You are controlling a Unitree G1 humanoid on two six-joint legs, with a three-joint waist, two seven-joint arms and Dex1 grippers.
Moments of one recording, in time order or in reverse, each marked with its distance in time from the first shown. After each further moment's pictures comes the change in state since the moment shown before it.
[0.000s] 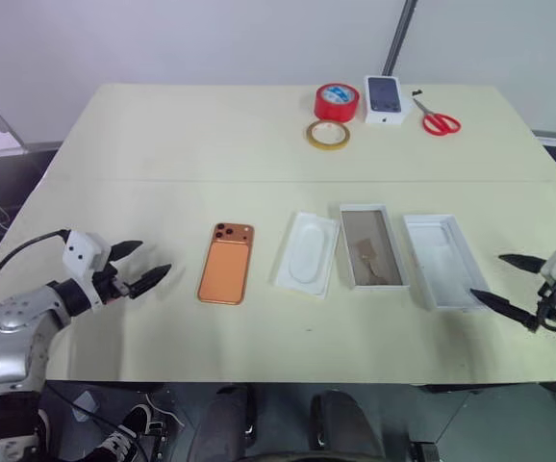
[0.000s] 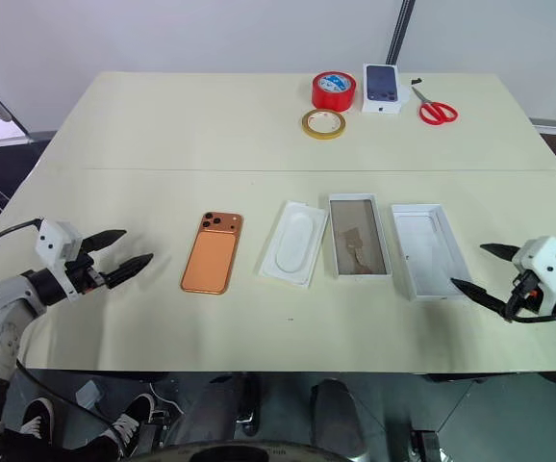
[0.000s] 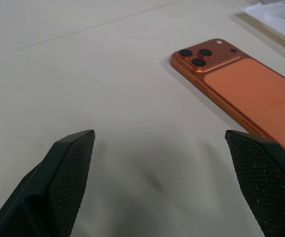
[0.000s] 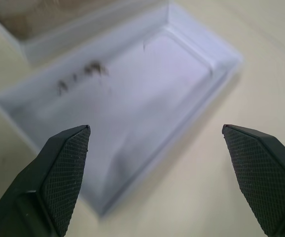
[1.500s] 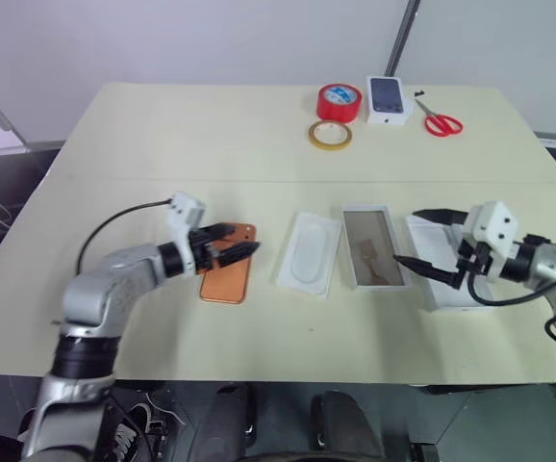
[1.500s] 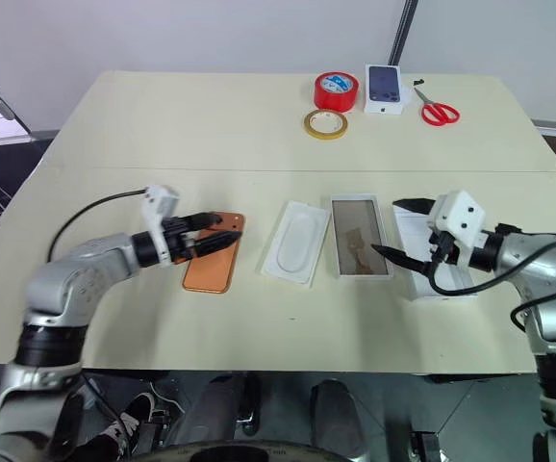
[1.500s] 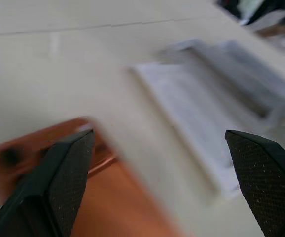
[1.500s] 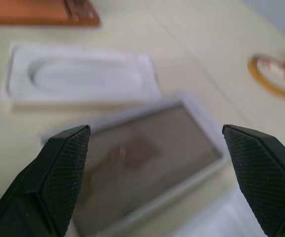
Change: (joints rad) left arm -0.405 -0.261 -0.244 -0.184 -0.194 0.689 0.210; right arm -0.297 0.087 0.269 -0.401 0.020 0.195 -0.080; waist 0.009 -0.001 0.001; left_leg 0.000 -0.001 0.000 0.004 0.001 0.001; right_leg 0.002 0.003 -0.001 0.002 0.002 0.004
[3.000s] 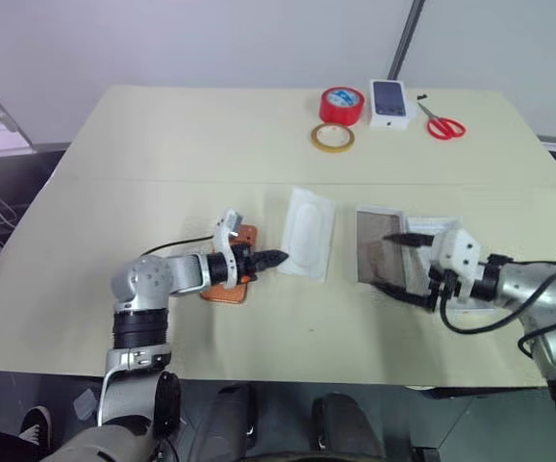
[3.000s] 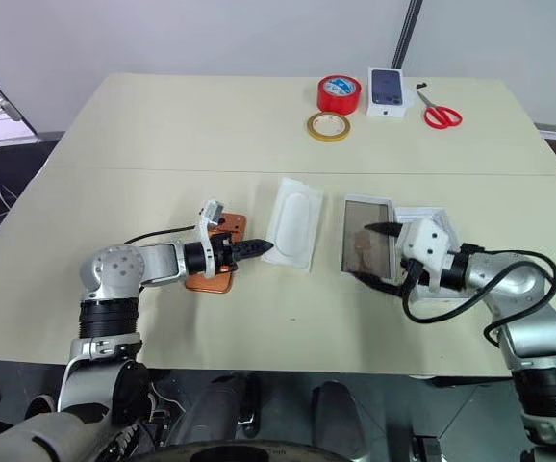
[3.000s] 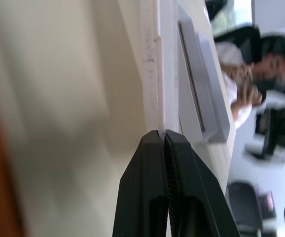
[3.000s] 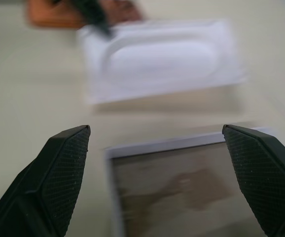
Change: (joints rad) left arm -0.108 -0.290 0.227 0.207 -0.178 0.490 0.306; right arm 0.122 0.026 0.116 -0.070 -0.063 -0.032 0.029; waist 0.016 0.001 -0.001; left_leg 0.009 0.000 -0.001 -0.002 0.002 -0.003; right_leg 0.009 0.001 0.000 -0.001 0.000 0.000
